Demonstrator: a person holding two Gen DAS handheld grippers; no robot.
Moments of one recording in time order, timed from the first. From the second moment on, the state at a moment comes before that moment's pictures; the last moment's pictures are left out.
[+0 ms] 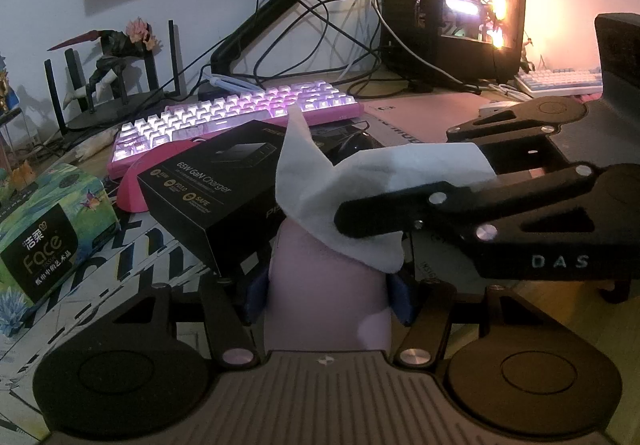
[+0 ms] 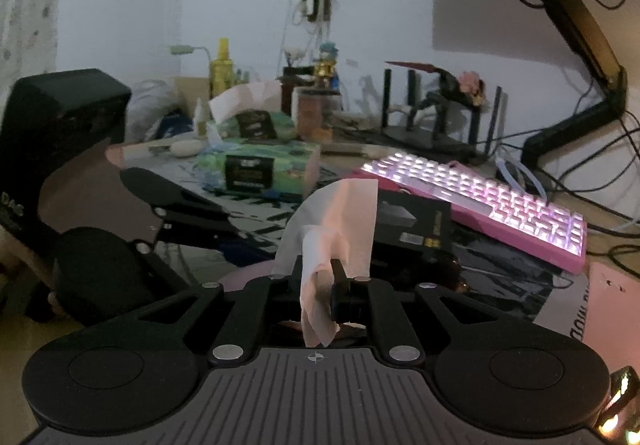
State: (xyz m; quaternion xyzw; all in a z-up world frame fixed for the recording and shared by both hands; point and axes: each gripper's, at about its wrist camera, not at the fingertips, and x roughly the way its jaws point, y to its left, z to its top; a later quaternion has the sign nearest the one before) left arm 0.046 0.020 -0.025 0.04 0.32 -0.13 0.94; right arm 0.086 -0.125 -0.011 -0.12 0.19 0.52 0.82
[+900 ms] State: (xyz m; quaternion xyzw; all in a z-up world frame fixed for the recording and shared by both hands) left arm 0.047 0.020 -0.025 0.04 0.32 -0.13 0.94; right arm 0.093 -0.126 -0.011 -0.10 0.21 0.50 0.83
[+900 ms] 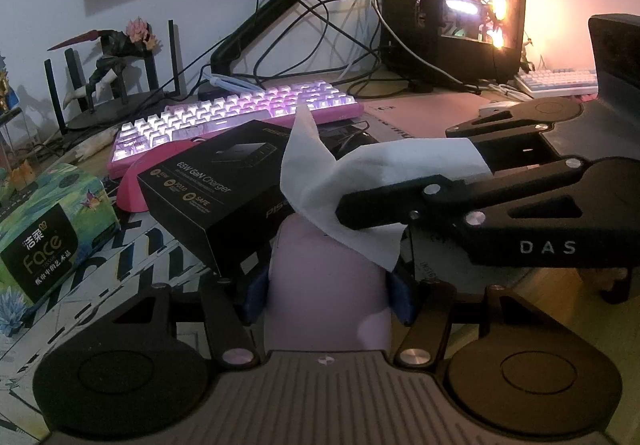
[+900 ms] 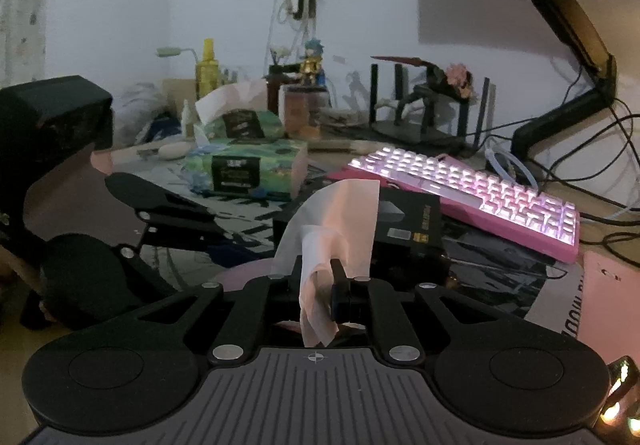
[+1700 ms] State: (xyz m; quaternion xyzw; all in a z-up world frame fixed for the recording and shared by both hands) left arm 0.047 0.020 -0.025 0.04 0.32 -0.13 0.94; right arm 0.079 -0.123 -0.007 -0.12 0.19 0.54 0.81
